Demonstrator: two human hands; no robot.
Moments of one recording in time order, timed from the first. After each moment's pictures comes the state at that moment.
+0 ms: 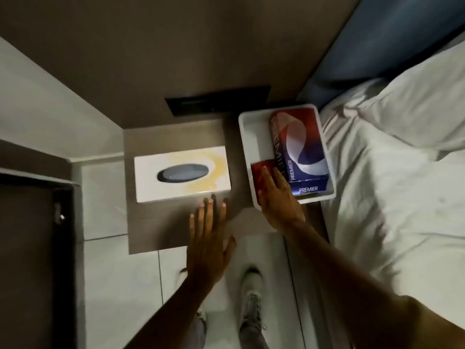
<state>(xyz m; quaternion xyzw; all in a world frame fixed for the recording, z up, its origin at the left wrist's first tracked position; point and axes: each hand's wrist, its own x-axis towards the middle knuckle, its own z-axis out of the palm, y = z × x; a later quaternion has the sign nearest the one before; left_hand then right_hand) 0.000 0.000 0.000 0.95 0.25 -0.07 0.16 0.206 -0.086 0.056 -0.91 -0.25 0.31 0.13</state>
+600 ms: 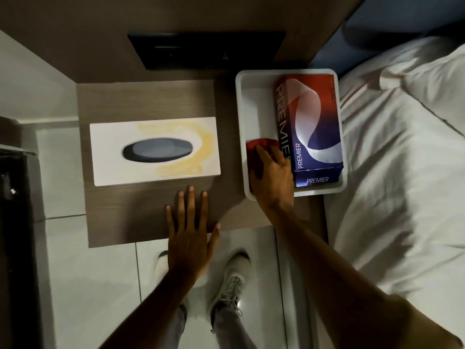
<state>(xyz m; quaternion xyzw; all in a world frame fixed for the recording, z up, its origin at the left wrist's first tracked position) -0.002 -0.004 -0.073 0.94 0.30 -0.12 0.12 0.225 -0.060 -0.011 -0.94 -0.19 0.25 0.11</state>
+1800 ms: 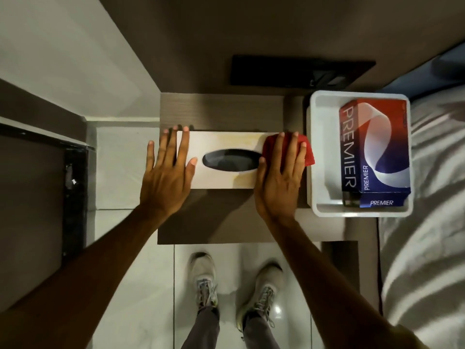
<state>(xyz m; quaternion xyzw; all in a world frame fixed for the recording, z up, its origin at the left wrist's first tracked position) -0.018 0.239 -0.036 0.94 0.32 -0.09 0.09 0.136 0.056 -0.012 -0.95 -0.24 0.12 0.16</state>
